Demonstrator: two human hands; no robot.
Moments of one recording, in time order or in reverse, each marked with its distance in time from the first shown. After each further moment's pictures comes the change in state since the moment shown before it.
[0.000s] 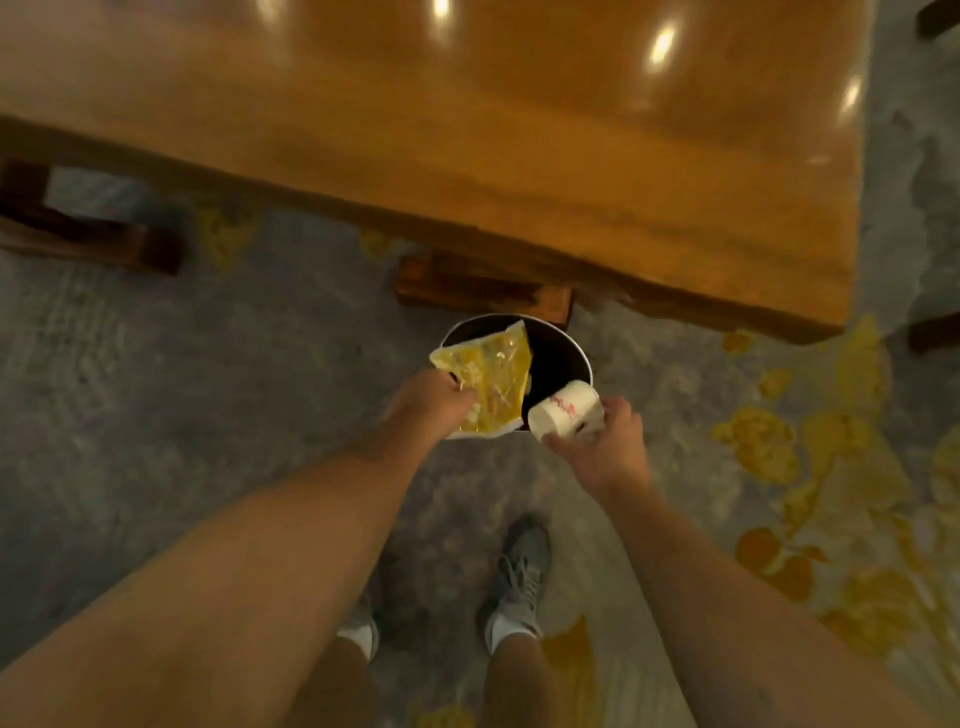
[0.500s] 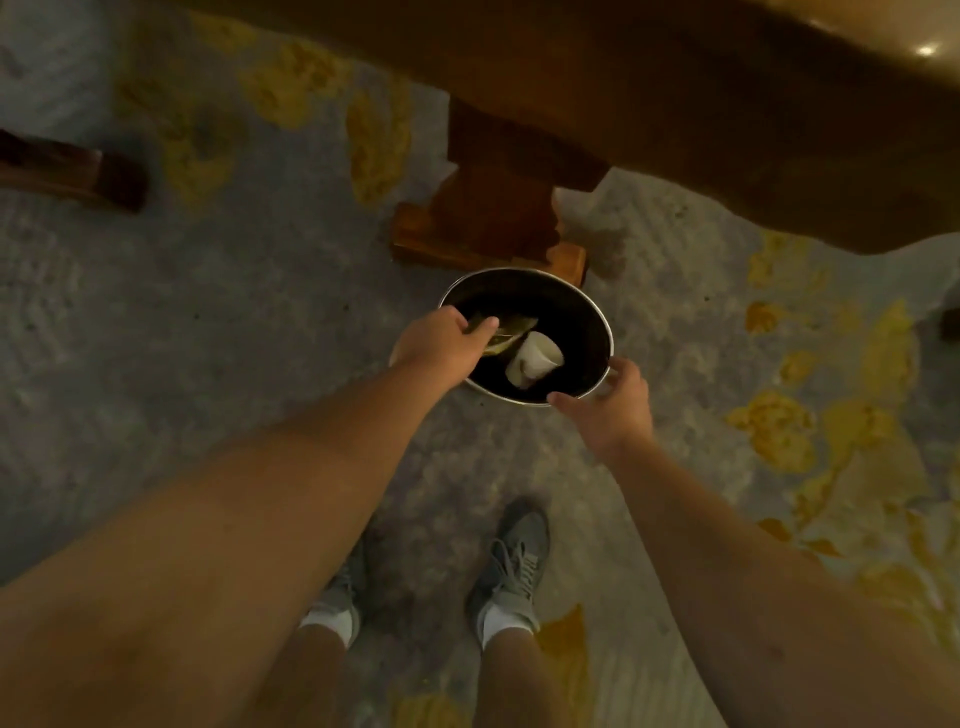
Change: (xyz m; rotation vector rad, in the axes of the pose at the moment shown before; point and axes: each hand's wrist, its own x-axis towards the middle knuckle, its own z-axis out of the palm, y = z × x) left_hand 0.055 -0.011 0.029 -0.031 0.100 0.113; right_hand 0.046 0.021 0.039 0.021 -0.025 0.047
